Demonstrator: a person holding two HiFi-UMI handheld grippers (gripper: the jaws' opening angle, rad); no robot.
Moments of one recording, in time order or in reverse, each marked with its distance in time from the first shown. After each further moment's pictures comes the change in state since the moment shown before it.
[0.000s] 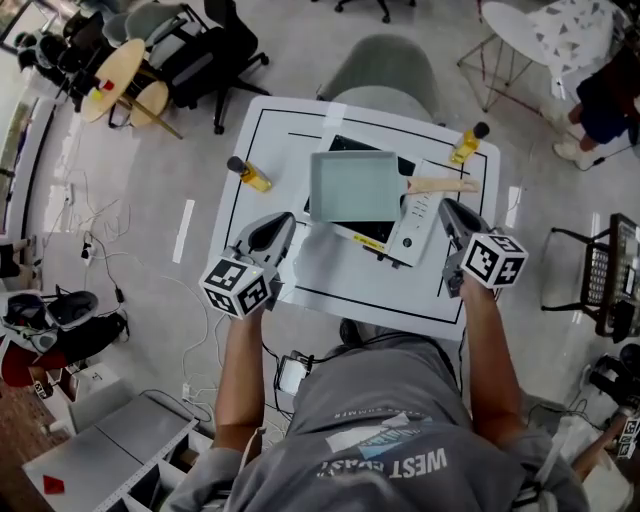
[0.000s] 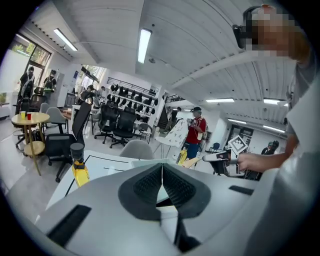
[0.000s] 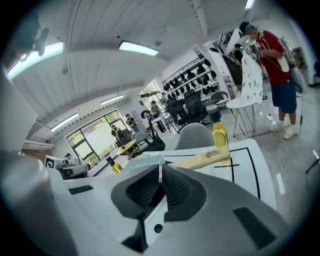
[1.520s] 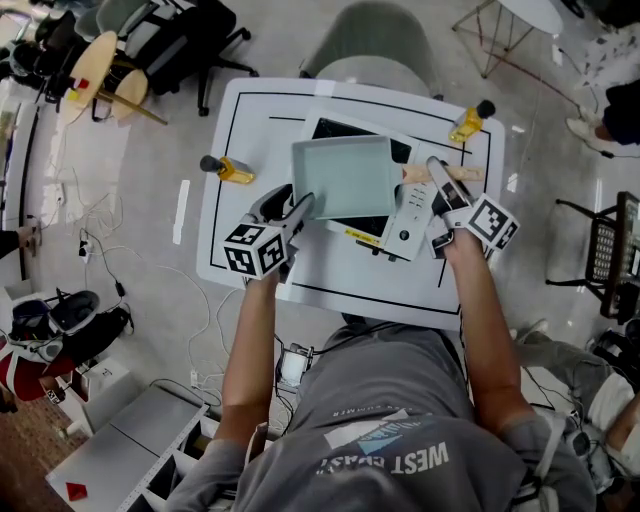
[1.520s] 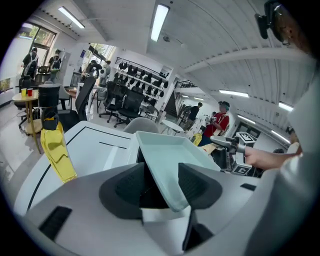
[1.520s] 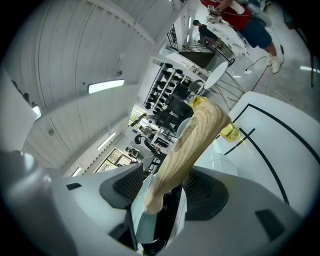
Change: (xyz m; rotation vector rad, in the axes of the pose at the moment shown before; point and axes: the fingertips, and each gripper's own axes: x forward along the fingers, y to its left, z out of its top) left arm 0.099 0.040 -0.077 -0.129 0.193 0.031; right arm 0.069 -0.053 0.012 0.494 -0.229 0.131
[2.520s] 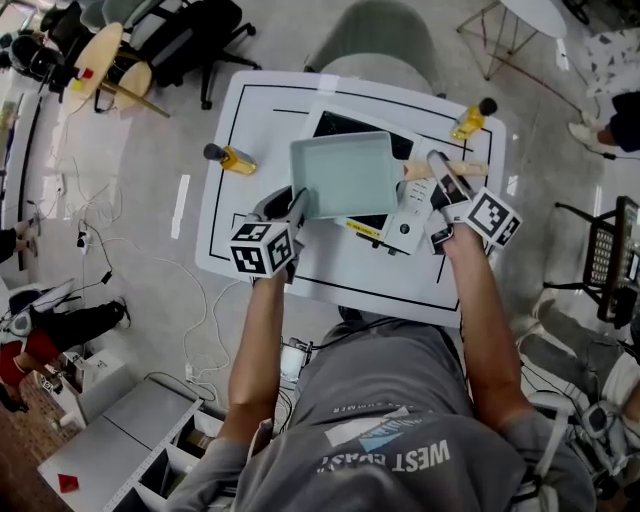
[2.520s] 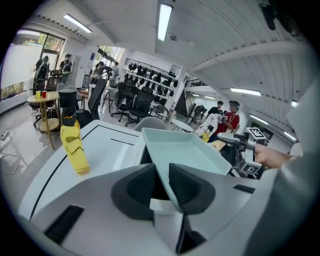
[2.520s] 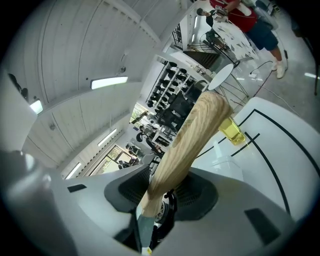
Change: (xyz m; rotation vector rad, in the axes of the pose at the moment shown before) left arm -0.013 0.000 -0.010 -0.044 0.017 0.128; right arm 0.001 0.019 0.000 -0.045 0.022 -0.006
